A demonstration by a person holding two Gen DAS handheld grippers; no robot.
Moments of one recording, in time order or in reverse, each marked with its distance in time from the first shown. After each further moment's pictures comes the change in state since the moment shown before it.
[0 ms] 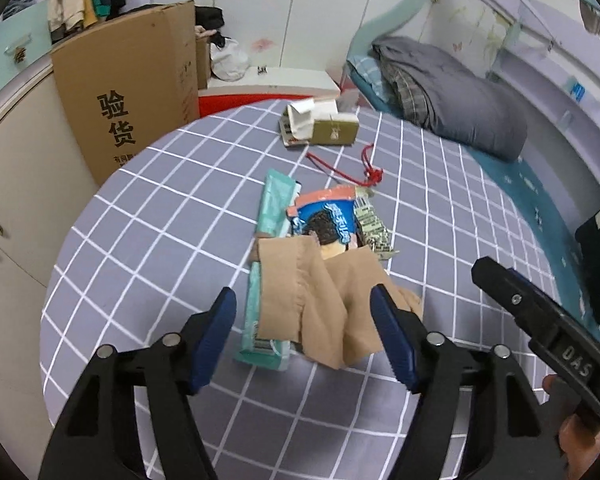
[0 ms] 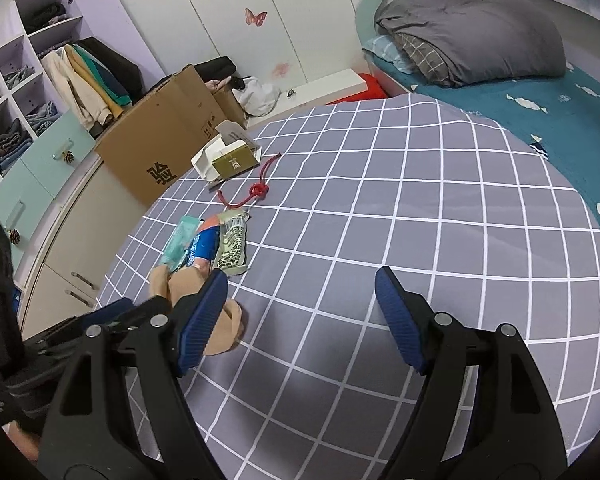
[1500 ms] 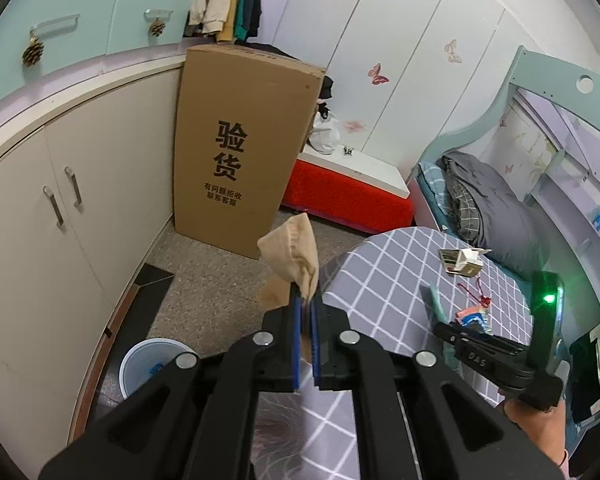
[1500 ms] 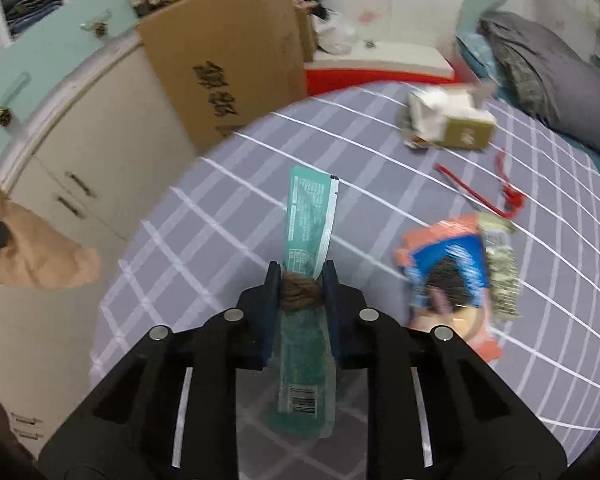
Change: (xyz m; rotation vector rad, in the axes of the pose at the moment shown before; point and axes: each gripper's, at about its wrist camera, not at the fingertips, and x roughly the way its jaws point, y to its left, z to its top) left arm -0.117 0.242 -0.016 -0.319 -0.279 0.030; right arm 0.108 0.198 -0.014 -0.346 0.217 -0.018
